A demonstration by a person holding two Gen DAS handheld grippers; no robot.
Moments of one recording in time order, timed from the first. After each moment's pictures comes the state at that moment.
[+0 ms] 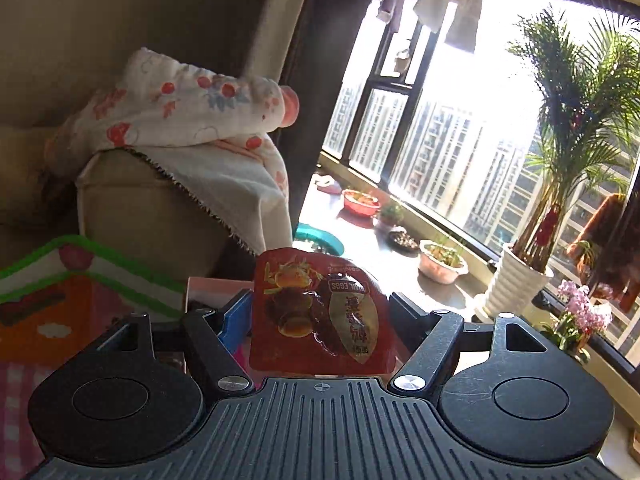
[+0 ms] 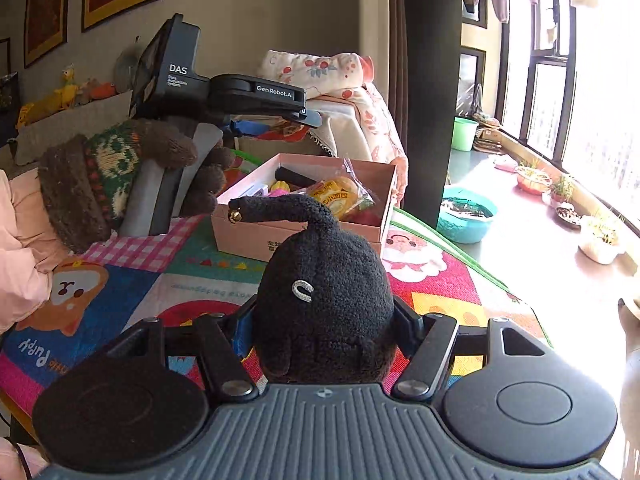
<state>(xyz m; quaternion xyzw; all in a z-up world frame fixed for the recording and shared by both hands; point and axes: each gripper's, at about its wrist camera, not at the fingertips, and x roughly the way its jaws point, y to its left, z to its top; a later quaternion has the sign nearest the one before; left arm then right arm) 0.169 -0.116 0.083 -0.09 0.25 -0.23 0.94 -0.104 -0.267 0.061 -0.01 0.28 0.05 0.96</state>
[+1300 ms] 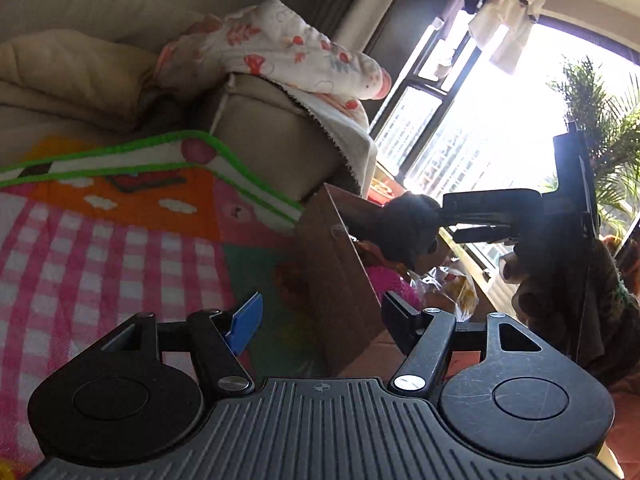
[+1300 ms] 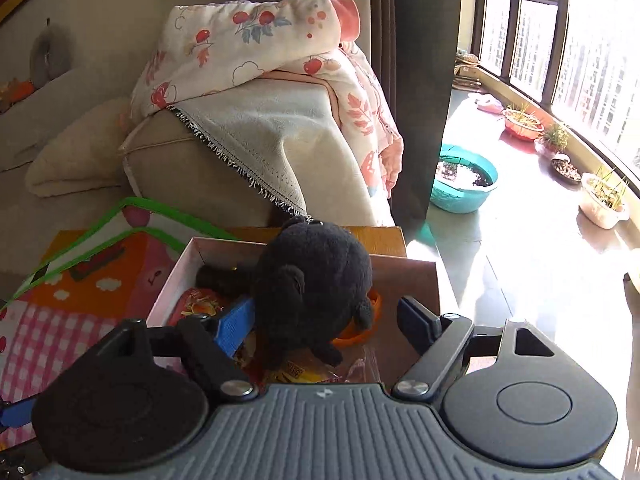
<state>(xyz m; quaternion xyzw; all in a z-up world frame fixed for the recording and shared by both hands) 0.103 0.035 0.031 -0.19 0.29 -0.23 0.91 0.207 -0.238 0.073 0.01 0.37 -0.01 0.93</state>
